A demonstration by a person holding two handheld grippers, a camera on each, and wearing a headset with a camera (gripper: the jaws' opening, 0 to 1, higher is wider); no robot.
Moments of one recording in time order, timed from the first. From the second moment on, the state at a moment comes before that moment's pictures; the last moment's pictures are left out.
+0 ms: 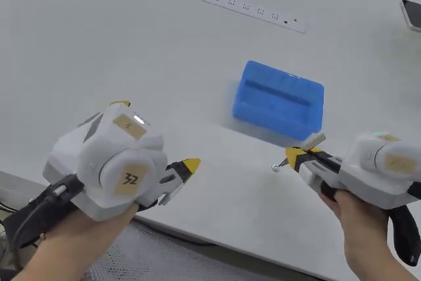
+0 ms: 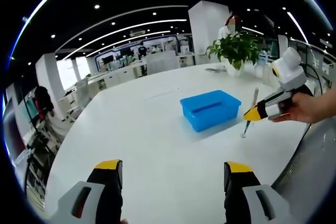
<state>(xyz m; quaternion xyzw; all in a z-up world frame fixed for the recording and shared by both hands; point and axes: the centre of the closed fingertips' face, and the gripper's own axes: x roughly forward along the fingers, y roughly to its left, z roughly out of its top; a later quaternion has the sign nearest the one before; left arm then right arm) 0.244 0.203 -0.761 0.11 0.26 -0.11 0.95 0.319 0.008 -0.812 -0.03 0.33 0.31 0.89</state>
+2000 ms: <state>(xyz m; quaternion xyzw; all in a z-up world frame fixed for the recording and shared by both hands) 0.239 0.160 -0.735 0.07 0.26 -0.23 0.94 0.387 0.034 -0.732 -0.06 0.24 0.32 0.92</state>
